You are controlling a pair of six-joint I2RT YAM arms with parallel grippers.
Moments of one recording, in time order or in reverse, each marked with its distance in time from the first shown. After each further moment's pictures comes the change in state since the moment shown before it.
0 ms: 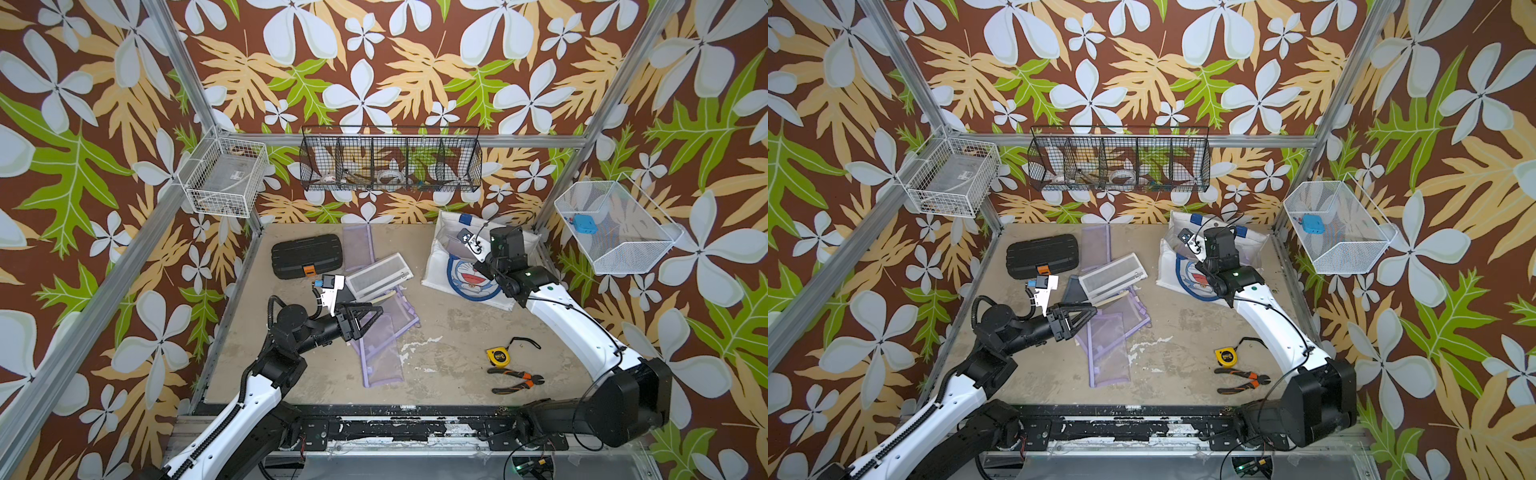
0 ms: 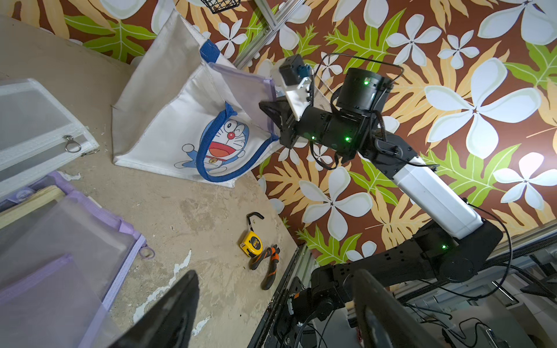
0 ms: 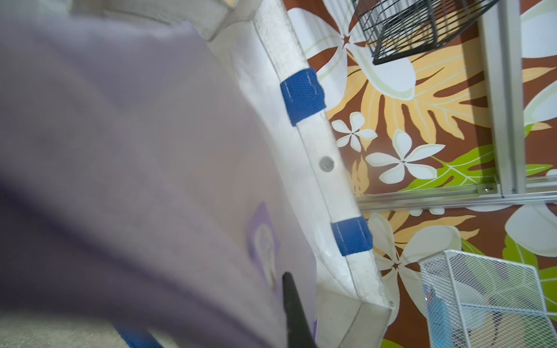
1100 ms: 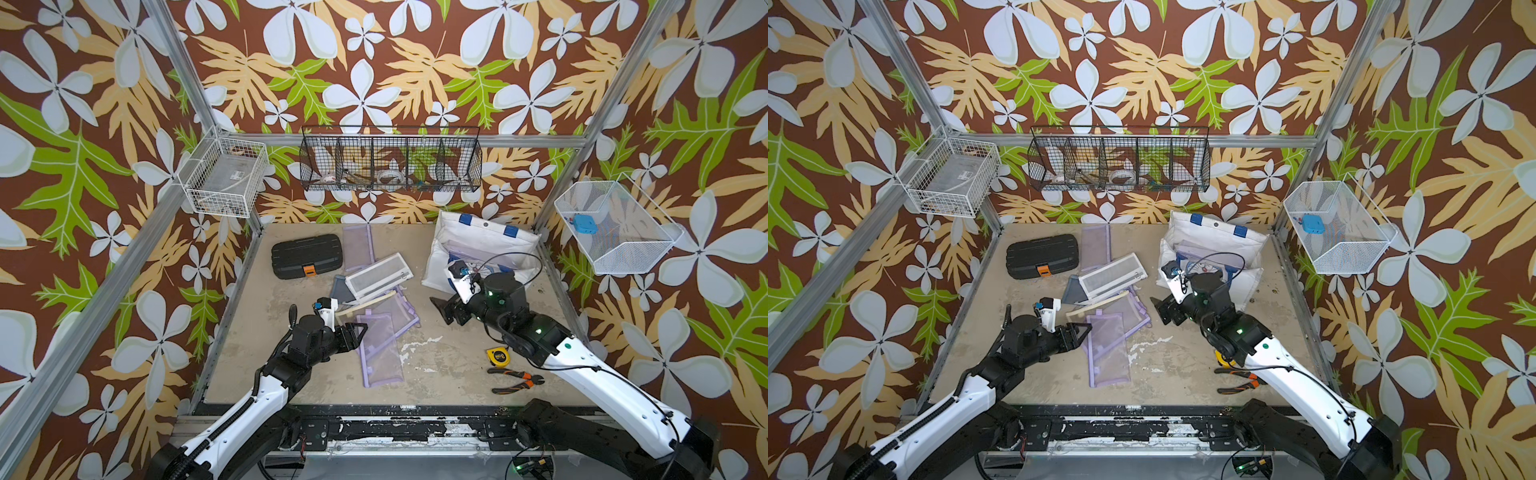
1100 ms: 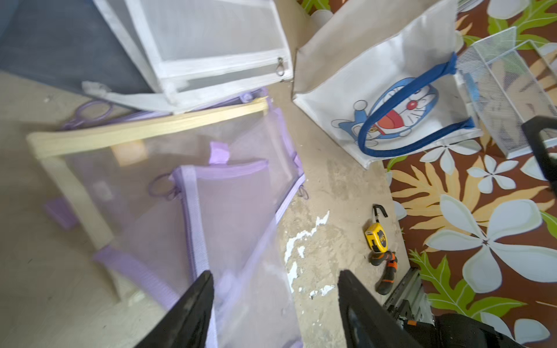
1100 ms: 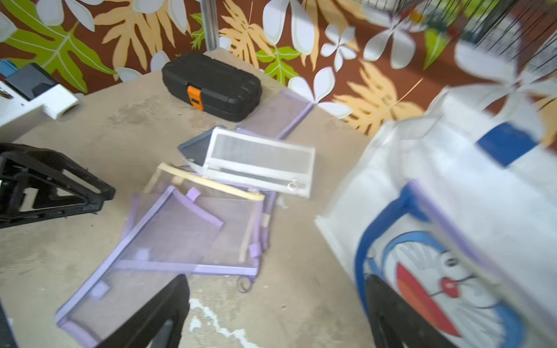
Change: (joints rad) left arm 0.000 0.065 -0.185 -0.243 -0.356 0.073; right arm 0.344 -0.369 -0.367 0.092 -0.362 0.696
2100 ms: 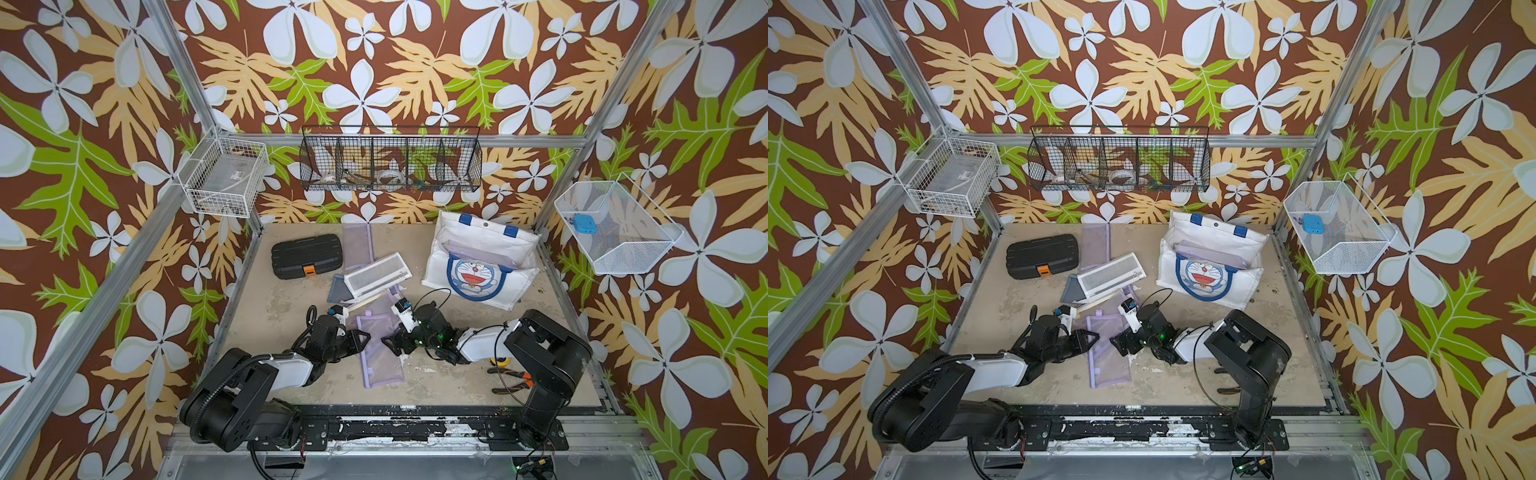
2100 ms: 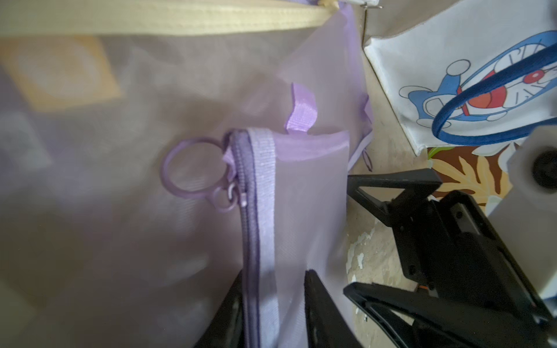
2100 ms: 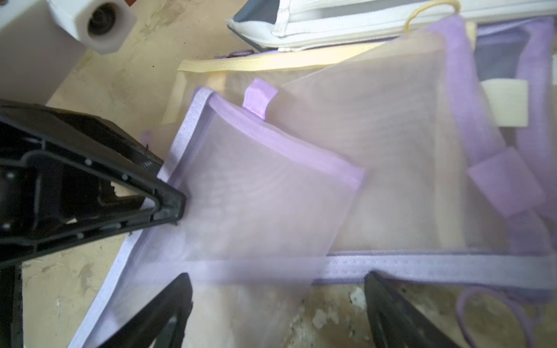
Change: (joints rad) left arm 0.000 0.575 -0.047 0.470 0.073 -0.027; right arm 0.162 0.764 -0.150 0.732 -0.203 0.321
